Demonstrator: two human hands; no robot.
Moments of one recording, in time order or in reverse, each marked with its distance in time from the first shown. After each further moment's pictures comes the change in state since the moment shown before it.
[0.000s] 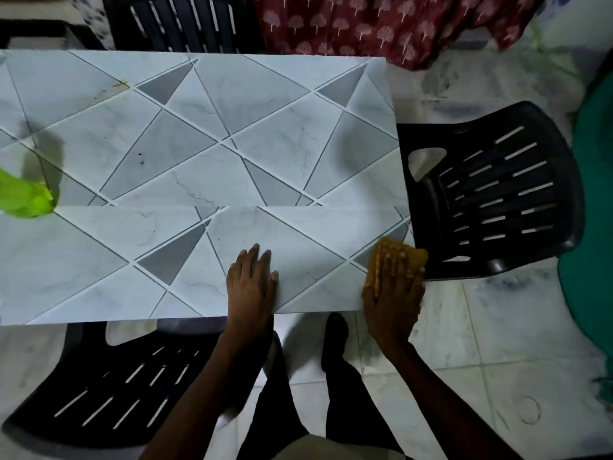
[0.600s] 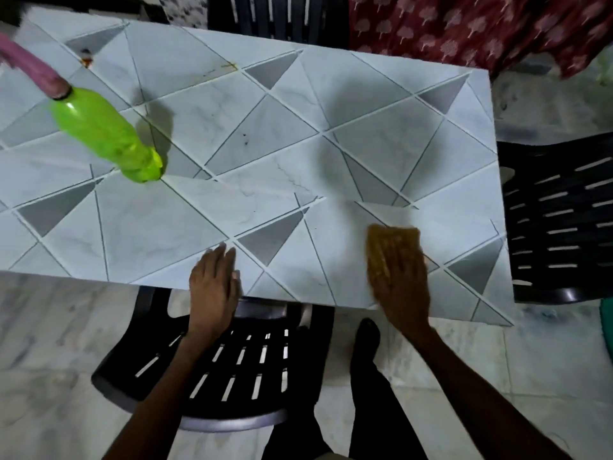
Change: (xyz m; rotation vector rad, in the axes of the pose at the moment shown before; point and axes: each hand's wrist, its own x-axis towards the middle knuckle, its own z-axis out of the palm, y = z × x) left_hand -0.055 -0.222 -0.100 0.044 0.161 -0.112; right_hand -0.011 -0.154 0.019 0.073 0.004 -0.369
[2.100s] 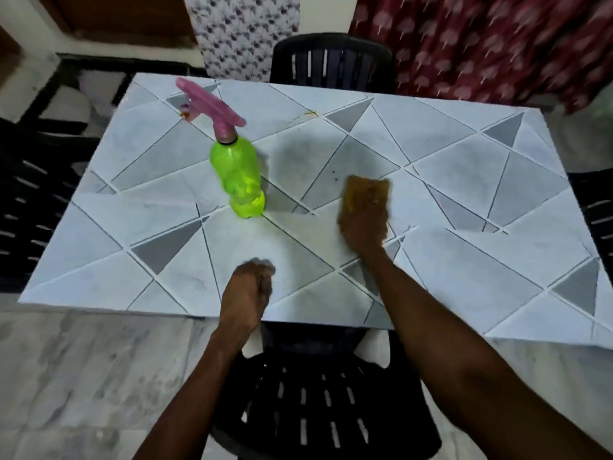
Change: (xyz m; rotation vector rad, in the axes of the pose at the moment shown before) left_hand 0.066 -0.151 -0.091 -0.312 -0.053 0.088; right_hand 0.144 -0.317 0.012 0.152 -0.047 0.142
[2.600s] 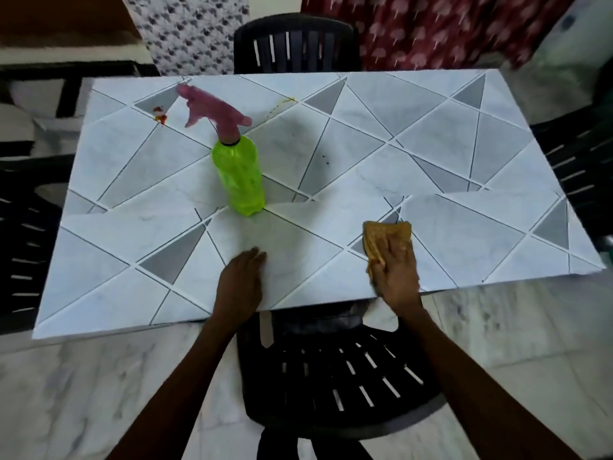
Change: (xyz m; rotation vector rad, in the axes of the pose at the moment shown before) left_hand 0.011 -0.056 -0.038 0.229 -0.265 0.195; right_hand -0.138 0.071 0.051 0.031 0.188 0.048
